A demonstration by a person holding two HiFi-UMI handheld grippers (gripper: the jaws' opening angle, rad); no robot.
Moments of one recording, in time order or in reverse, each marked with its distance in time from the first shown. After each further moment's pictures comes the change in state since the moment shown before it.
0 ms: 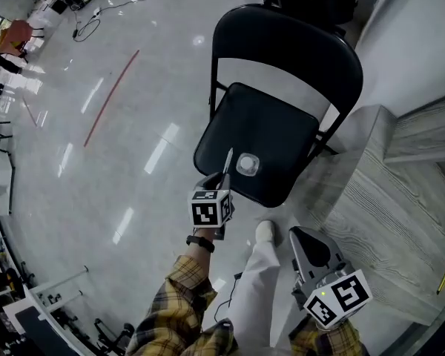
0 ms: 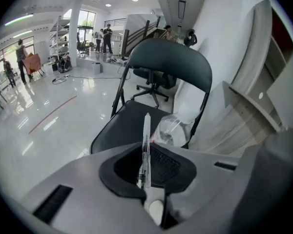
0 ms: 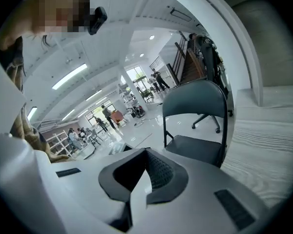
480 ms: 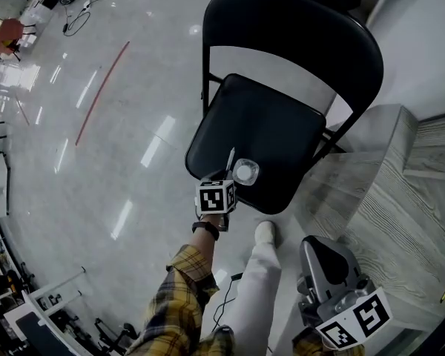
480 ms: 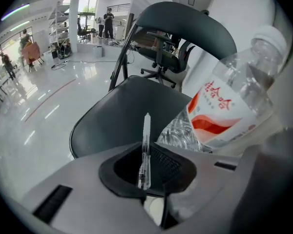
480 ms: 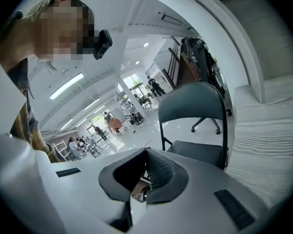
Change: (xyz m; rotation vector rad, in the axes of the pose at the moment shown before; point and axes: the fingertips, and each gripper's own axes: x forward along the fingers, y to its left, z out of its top) left arm 0.123 0.035 -0.052 -0.050 0.150 0.017; right arm 0.028 -0.032 0.018 0.064 -0.083 0.002
